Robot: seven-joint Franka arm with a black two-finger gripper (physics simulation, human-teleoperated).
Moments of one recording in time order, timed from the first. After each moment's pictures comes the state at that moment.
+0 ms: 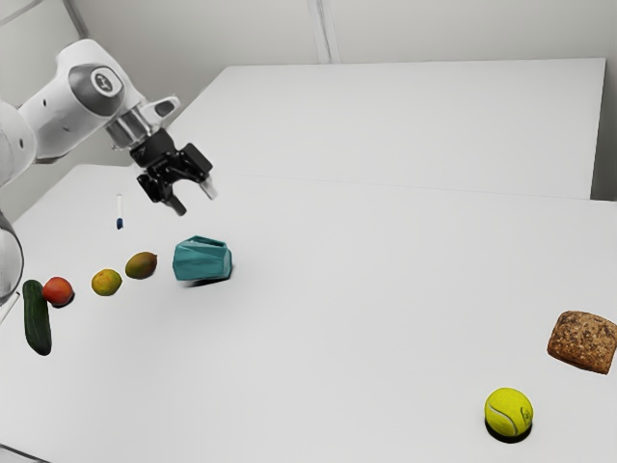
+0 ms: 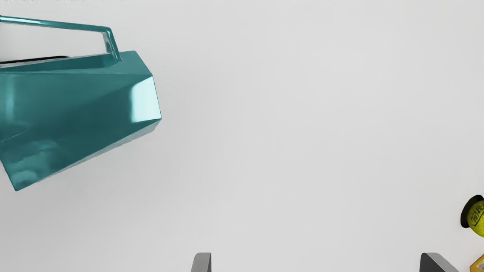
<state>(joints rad) -0.18 0.23 0.47 -1.68 -0.53 1.63 0.31</state>
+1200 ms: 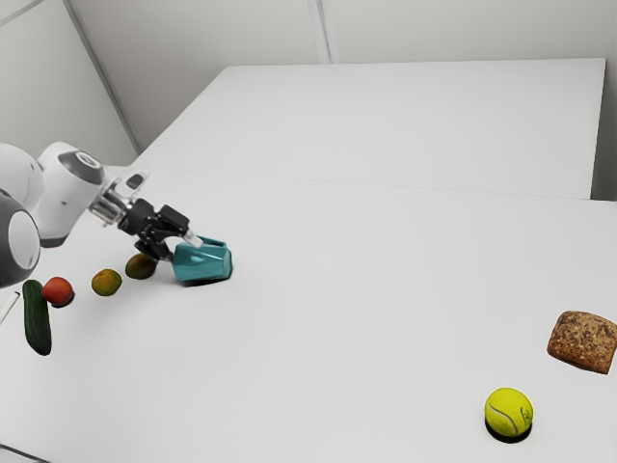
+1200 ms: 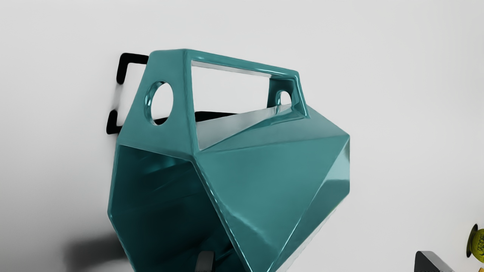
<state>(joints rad) 0.24 0.44 0.24 -1.77 -0.79 1.76 0.70</state>
